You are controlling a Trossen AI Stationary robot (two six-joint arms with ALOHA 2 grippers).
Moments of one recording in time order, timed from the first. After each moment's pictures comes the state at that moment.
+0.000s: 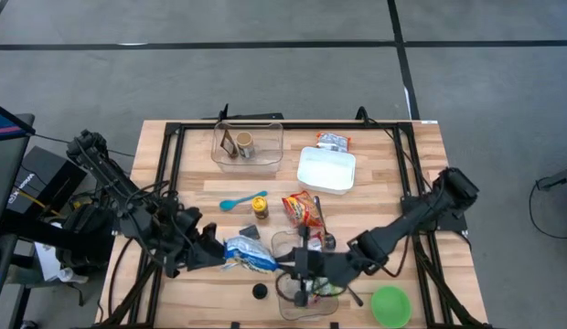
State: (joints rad) left arm -0.80 1.03 0.76 0.42 -0.50 -0.85; right arm 0.60 1.79 1.48 0.04 0.65 0.13
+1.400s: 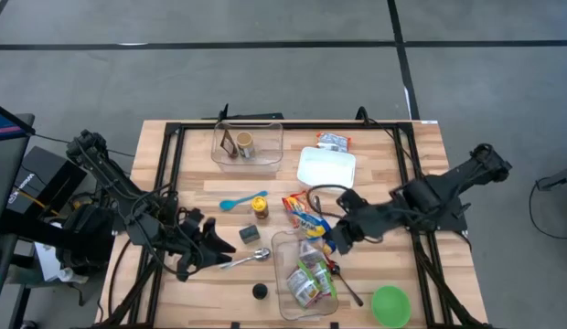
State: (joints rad) left arm -0.80 1.03 0.76 0.26 -0.60 -0.76; right arm 0.47 1.40 1.48 -0.81 0.23 1.33
